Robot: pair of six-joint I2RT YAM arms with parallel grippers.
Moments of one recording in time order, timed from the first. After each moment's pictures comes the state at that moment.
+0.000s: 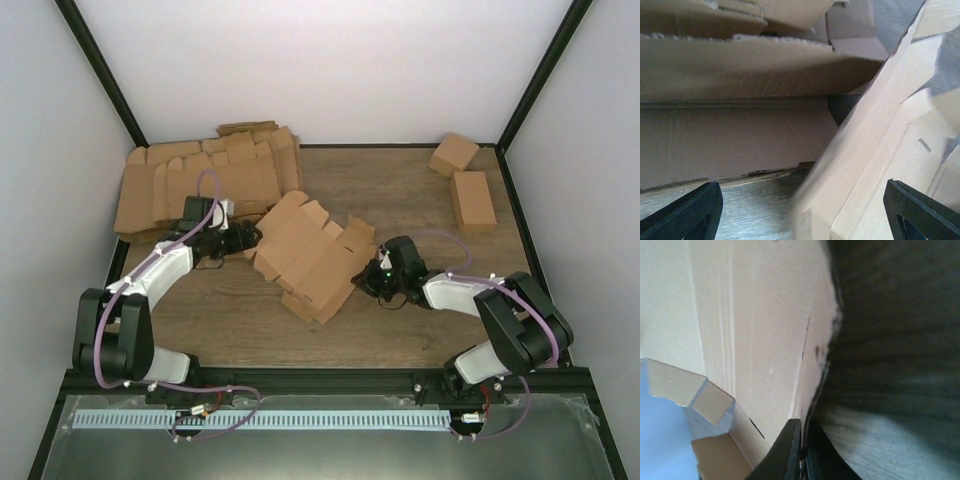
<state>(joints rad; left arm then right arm) -0.15 1.39 0.83 -0.33 0.36 -0.43 0.51 1.47 0.48 0.16 -0.45 1.06</state>
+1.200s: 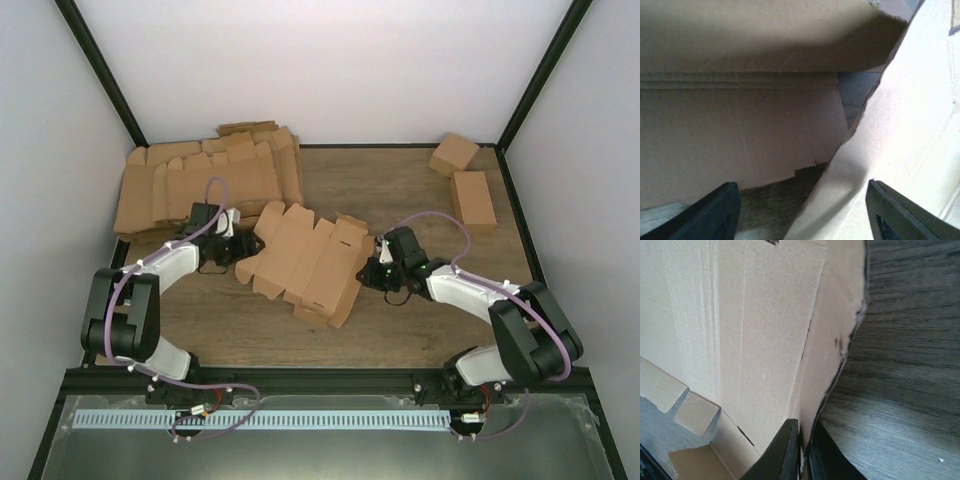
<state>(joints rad) -0.15 1.52 0.79 -0.24 0.44 -0.43 0.51 1.38 0.61 -0.13 -0.36 0.68</state>
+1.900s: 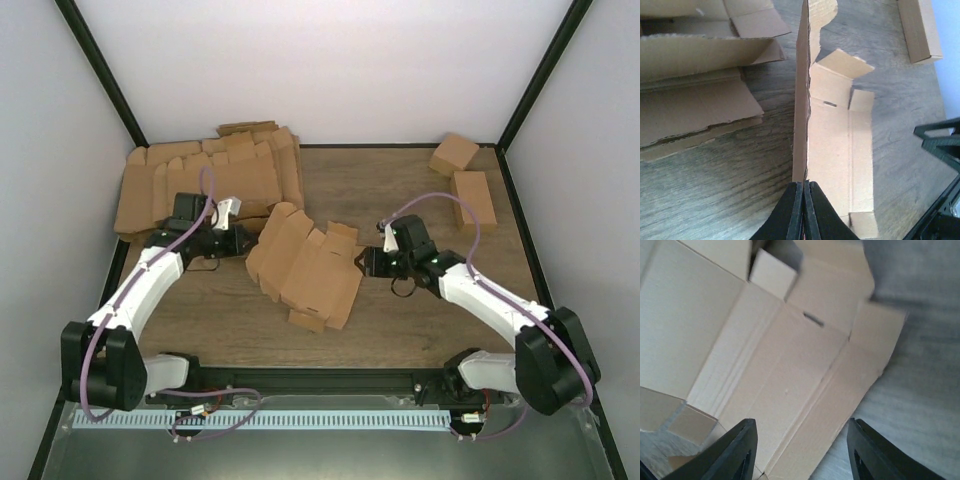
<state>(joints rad) -0.16 1.27 0.88 -0.52 0.59 -0.29 0.51 1.26 0.70 -0.29 -0.28 0.51</state>
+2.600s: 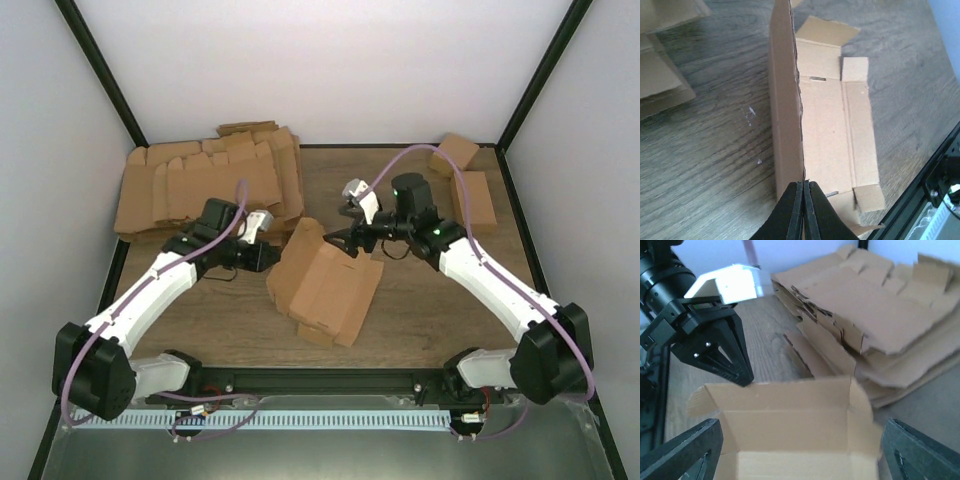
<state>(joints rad) -0.37 1.23 0.91 -0.62 0.53 -0.21 0.51 1.29 1.01 -0.24 -0.64 -0.13</state>
